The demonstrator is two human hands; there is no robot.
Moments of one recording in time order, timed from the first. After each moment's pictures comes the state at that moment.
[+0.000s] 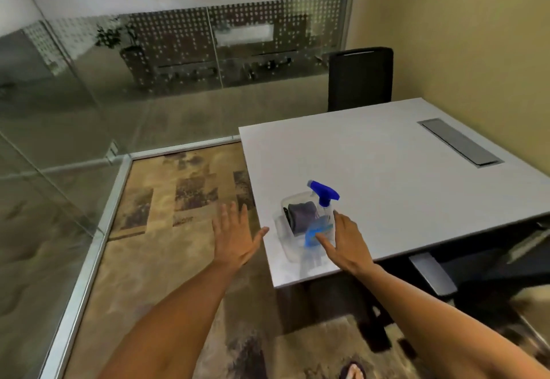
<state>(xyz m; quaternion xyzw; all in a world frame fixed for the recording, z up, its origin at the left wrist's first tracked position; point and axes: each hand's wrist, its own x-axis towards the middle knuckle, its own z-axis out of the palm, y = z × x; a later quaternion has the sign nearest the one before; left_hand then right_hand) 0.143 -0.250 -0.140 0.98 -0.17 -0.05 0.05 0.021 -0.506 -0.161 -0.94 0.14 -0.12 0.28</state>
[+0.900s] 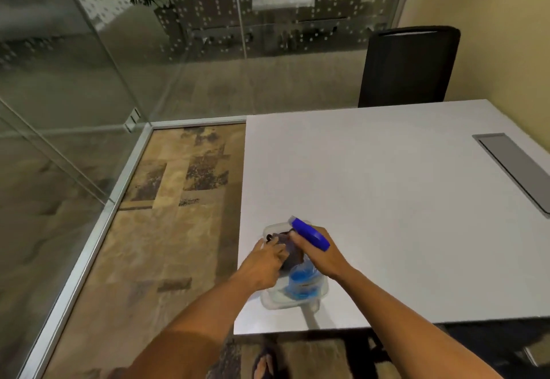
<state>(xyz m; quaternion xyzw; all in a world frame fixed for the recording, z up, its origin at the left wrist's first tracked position) 0.213 -0.422 -0.208 0.92 -0.34 -0.18 0.06 0.166 -0.596 -0.161 -0.73 -0.01 0.03 0.68</state>
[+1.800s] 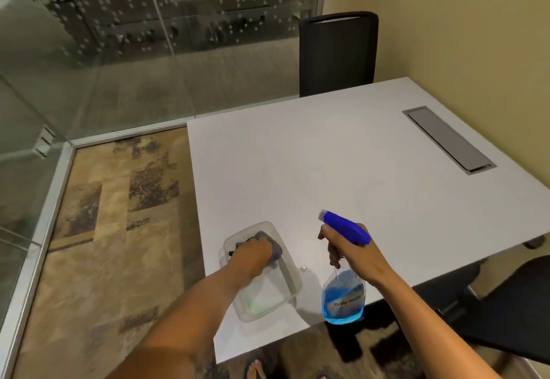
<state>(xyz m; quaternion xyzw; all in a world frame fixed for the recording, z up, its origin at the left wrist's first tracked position) 0.264 -0.488 -0.224 0.88 -0.34 -0.31 -0.12 0.106 -0.670 -0.100 -0.75 0.17 -0.05 0.64</state>
